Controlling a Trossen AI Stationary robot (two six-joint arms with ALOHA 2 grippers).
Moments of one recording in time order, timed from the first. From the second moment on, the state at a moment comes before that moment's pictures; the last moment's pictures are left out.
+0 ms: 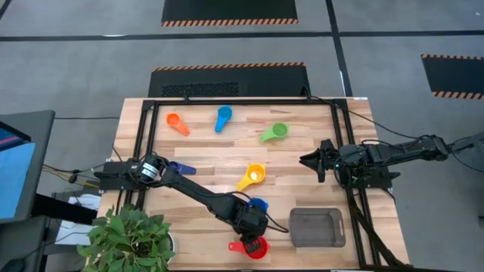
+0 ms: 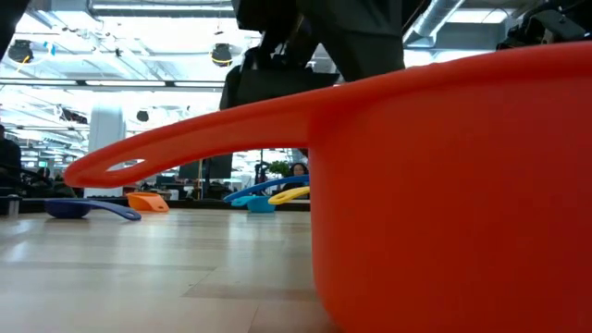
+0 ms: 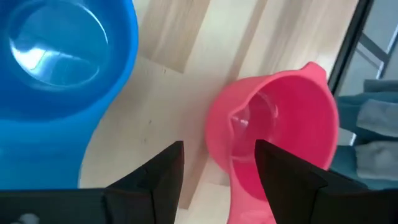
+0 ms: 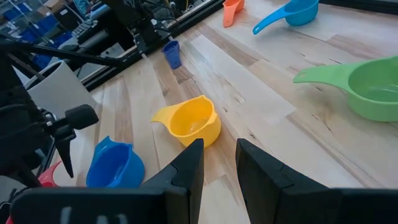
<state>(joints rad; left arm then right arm) -0.43 2.22 1.83 -0.73 0.10 -0.88 0.14 0.35 0.21 -0.21 0.29 0.59</state>
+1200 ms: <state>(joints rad) -0.46 2.30 1.79 -0.64 0.14 -0.93 0.14 0.35 0.21 -0.21 0.29 0.59</state>
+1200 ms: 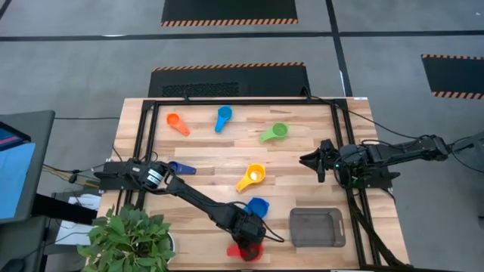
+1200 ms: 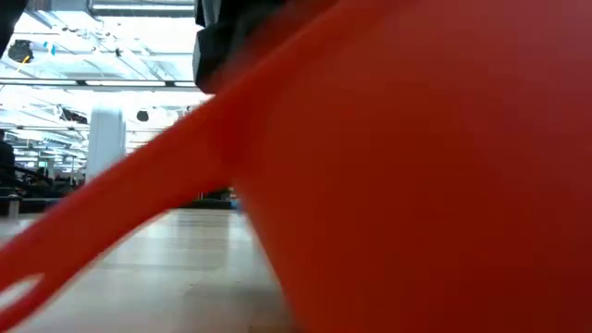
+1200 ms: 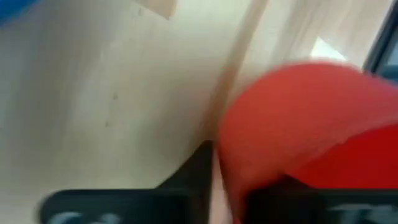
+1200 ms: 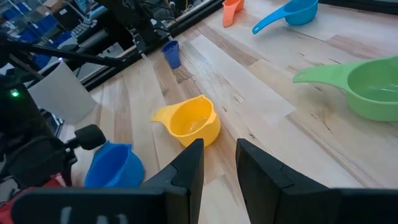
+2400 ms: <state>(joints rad) -0.29 2.30 2.18 -0.55 -0.12 -0.68 0.14 0.15 0.53 -0.29 0.31 0.37</state>
